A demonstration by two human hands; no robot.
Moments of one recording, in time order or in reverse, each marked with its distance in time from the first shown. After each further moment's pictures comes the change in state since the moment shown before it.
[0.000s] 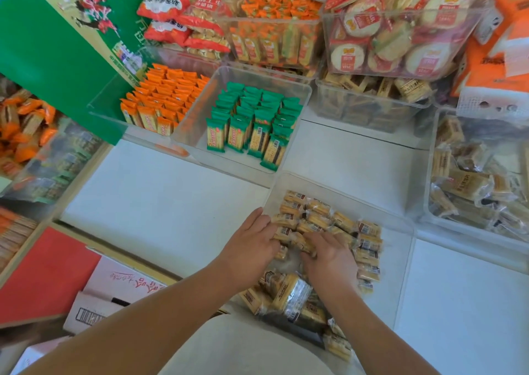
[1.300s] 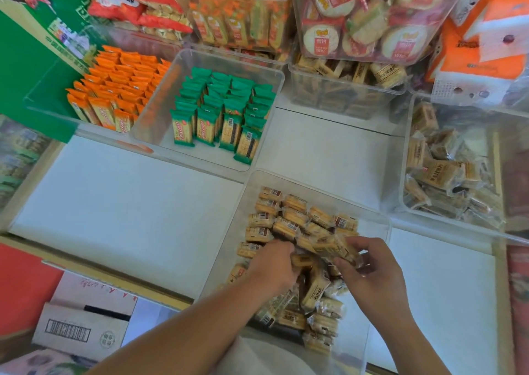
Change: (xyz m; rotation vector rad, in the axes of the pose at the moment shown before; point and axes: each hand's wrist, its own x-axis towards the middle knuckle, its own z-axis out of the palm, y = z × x) left_hand 0.069 0.077 0.034 -0.747 -0.390 -0.583; right_hand -0.029 0.045 -0.095 0.495 0.092 0.315
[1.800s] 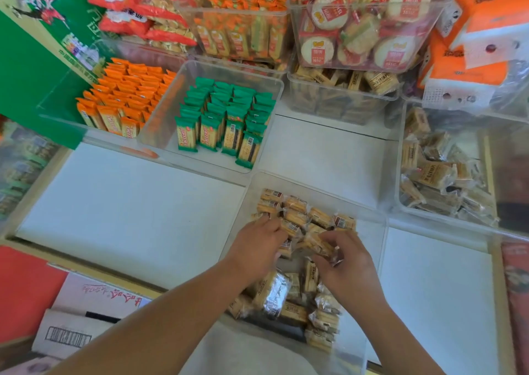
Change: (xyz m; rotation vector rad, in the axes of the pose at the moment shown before) left_hand -0.007 -0.029 -0.047 0.495 0.233 0.475; right_hand 0.001 -0.009 0.031 -0.171 -0.076 -0.191
